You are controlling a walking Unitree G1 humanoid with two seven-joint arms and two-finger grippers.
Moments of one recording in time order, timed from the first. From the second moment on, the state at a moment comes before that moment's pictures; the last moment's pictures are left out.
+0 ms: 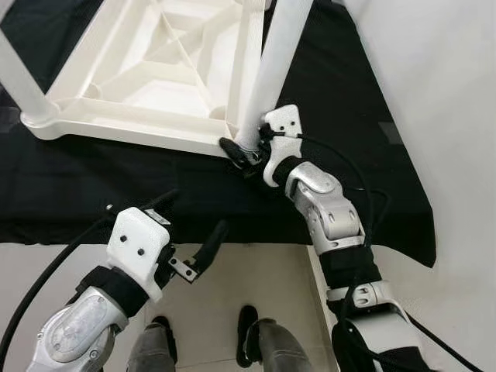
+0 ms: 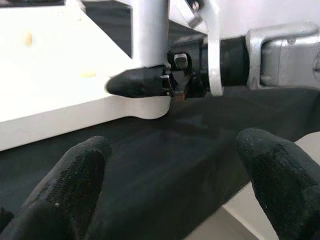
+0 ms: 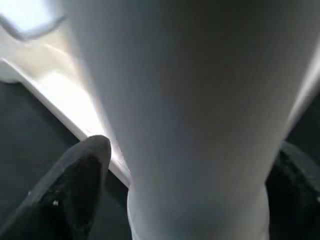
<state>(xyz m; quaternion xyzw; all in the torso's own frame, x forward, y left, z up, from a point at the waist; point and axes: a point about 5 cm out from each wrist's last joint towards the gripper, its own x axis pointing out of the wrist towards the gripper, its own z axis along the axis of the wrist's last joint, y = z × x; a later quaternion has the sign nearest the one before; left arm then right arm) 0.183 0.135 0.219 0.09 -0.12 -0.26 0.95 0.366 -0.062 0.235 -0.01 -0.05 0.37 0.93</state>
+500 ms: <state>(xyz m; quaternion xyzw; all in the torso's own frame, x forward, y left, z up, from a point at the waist) 0.175 0.132 0.219 0.08 -0.11 -0.26 0.96 0.373 -0.058 0.297 -0.05 -0.14 0.60 0.79</state>
